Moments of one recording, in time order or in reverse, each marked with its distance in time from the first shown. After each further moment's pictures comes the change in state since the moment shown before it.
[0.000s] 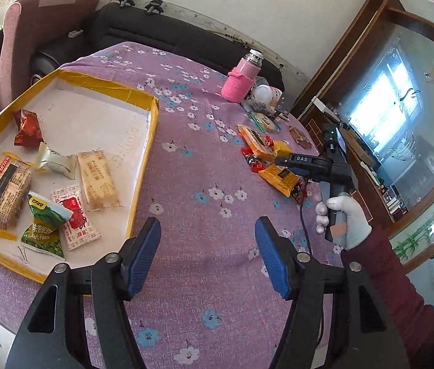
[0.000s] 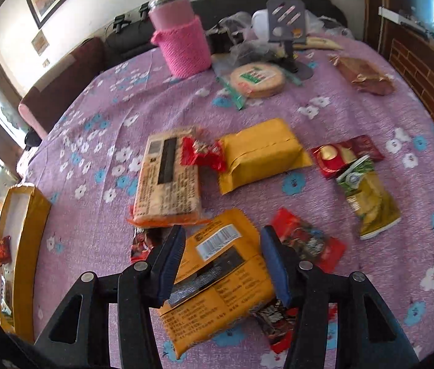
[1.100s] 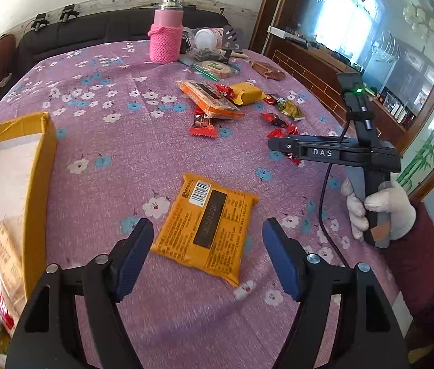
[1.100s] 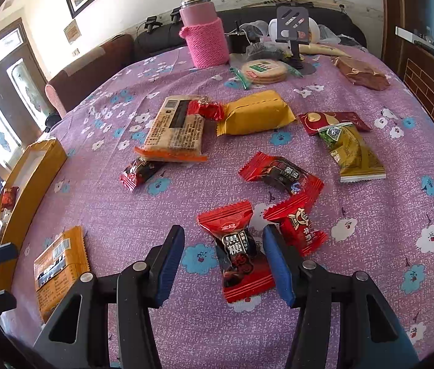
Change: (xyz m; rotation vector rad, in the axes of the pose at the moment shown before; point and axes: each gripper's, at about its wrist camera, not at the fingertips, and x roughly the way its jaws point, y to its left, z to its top) left arm 0.125 -0.081 0.008 0.416 0.188 -0.007; right arm -0.028 -0.029 -0.067 -0.114 -0.108 0.059
